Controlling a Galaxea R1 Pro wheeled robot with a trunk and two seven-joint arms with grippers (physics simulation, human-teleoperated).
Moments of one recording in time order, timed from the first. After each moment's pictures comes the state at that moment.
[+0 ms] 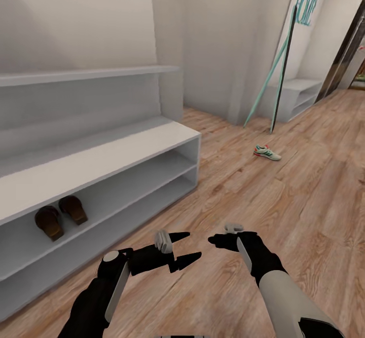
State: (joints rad) left arm -0.37 -0.11 -0.09 -1.27 0.10 0.30 -1.12; right arm -0.74 0.09 -0.18 -0.60 0.12 0.56 0.24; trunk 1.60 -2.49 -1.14
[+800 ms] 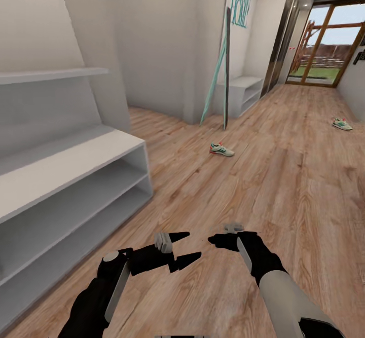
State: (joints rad) left arm -0.37 -0.11 -0.09 -1.27 0.10 0.30 -1.12; right arm -0.75 0.09 -0.18 -0.60 0.12 0.57 0.24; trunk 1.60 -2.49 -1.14
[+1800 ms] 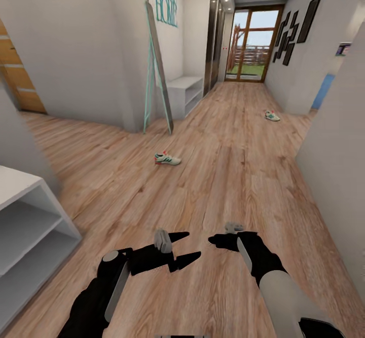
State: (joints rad) left arm -0.37 -0.11 -0.08 -1.27 0.10 0.30 -1.12; right arm -0.74 0.09 -0.18 -0.60 0.13 0.56 0.24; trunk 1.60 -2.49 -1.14
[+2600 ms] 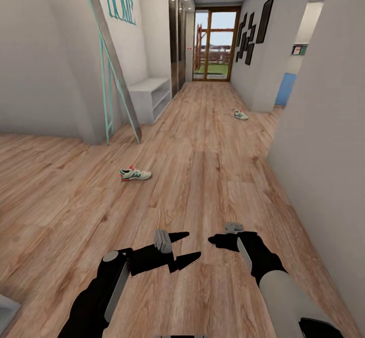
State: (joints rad) left arm -0.37 -0.11 -0.08 -1.27 0.10 0.30 -1.12; right arm -0.75 0.09 -0.18 -0.60 0.13 0.56 0.24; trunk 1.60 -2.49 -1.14
